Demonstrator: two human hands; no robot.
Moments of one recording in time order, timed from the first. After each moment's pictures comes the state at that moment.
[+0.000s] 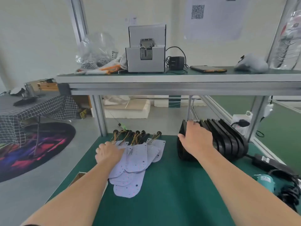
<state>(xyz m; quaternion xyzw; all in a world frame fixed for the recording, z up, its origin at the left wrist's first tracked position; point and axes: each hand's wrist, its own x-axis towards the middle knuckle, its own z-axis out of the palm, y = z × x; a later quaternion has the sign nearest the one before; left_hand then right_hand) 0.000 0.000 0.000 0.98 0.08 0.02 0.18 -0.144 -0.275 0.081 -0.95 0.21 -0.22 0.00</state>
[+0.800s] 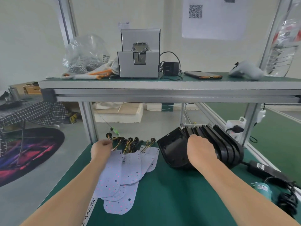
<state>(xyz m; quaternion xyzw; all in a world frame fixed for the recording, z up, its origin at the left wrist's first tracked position) 0.040 -0.009 0.009 0.81 0.04 0.08 0.58 -0.153 -0.285 0.088 -0.96 0.28 -0.10 0.04</state>
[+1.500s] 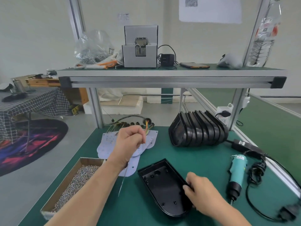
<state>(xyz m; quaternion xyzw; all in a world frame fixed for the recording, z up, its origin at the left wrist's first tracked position) -0.191 -0.031 0.106 0.68 -0.27 -0.01 0.68 -0.328 -0.233 -0.004 -0.96 0.15 -0.02 0.23</state>
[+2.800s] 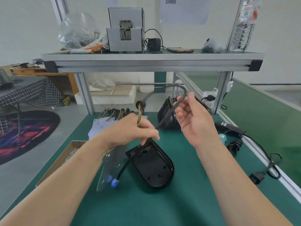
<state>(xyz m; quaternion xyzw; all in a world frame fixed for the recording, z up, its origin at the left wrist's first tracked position) -0.238 -0.033 0.140 0.77 -0.44 -0.19 0.41 -0.315 -0.232 0.127 -0.45 -0.02 -0.24 0.86</state>
